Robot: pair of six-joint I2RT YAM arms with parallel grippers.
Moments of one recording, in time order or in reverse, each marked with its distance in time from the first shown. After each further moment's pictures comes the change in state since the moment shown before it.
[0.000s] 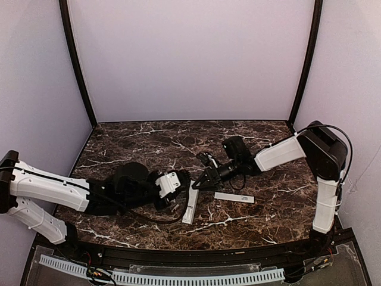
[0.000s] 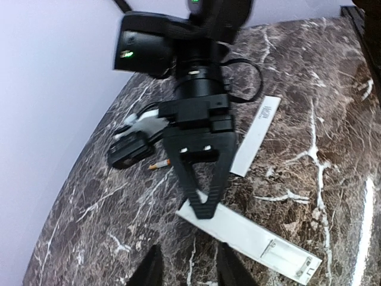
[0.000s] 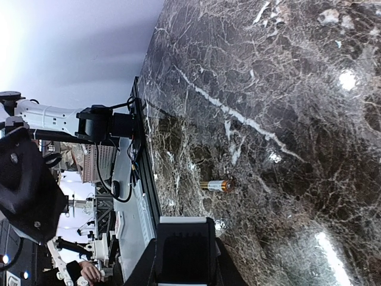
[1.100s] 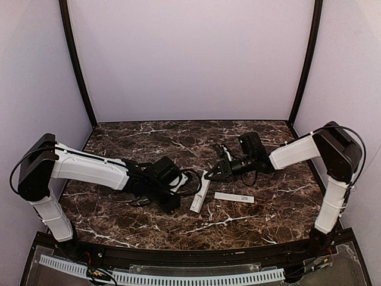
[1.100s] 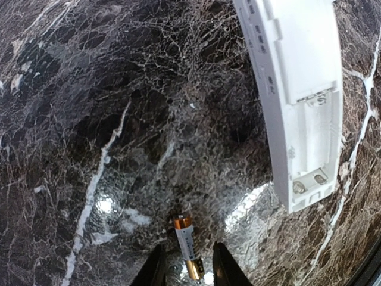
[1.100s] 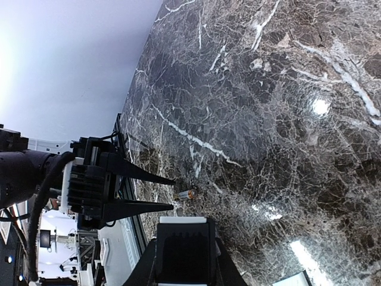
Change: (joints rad) left arm 0.150 0.359 0.346 -0.667 0.209 -0.632; right arm -0.103 -0.126 -0.125 0.062 0.106 -0.001
